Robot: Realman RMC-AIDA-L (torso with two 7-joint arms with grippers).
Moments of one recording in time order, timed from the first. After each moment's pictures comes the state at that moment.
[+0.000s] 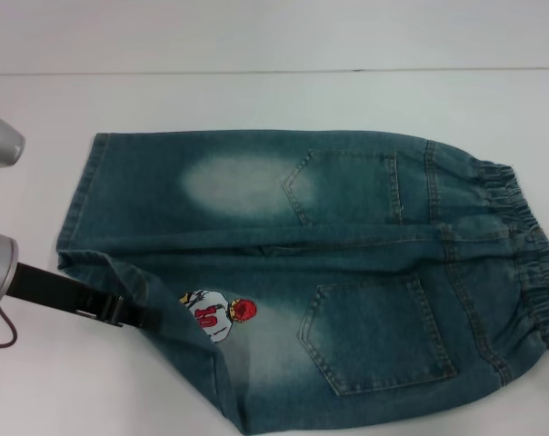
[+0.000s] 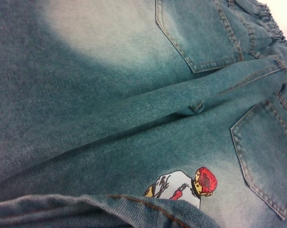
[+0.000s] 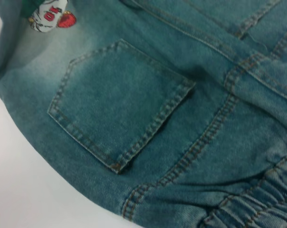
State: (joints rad) left arm -0.54 -2.16 0.79 1.11 2.54 1.75 -2.35; right arm 0.44 2.09 -0.63 -1.25 -2.70 -1.87 1.77
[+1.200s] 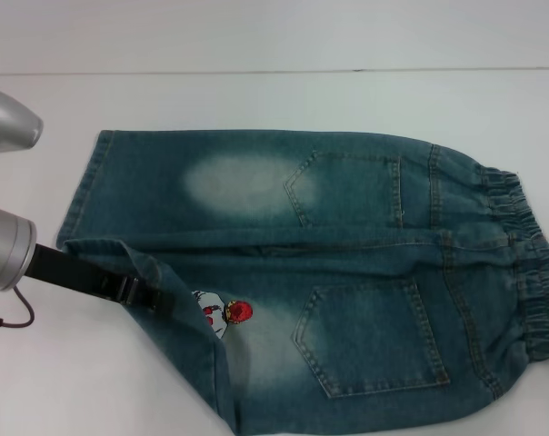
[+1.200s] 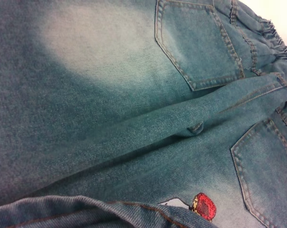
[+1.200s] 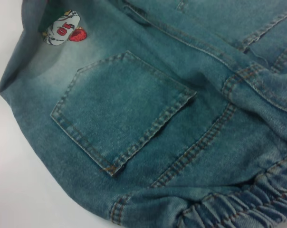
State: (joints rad) left arm -0.59 -2.15 0.79 1.05 2.54 1.70 -2.35; right arm 0.41 2.07 -0.53 -1.11 -2.64 -1.81 1.61
